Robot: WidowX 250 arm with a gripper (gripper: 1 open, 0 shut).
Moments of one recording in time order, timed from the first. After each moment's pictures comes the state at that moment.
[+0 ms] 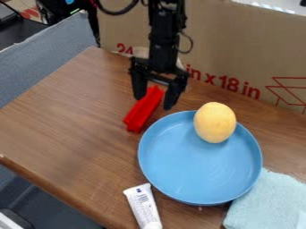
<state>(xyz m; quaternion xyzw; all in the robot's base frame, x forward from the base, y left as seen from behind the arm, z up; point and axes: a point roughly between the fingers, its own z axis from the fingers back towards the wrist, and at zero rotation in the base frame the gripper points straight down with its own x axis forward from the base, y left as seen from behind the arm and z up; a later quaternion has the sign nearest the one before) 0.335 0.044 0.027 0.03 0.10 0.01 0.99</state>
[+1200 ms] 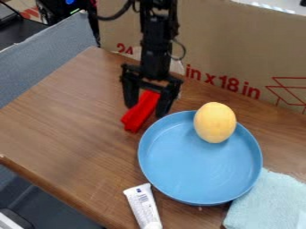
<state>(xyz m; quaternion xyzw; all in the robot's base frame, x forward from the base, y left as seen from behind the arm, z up) 0.328 0.053 0.047 0.02 0.11 0.01 0.99</state>
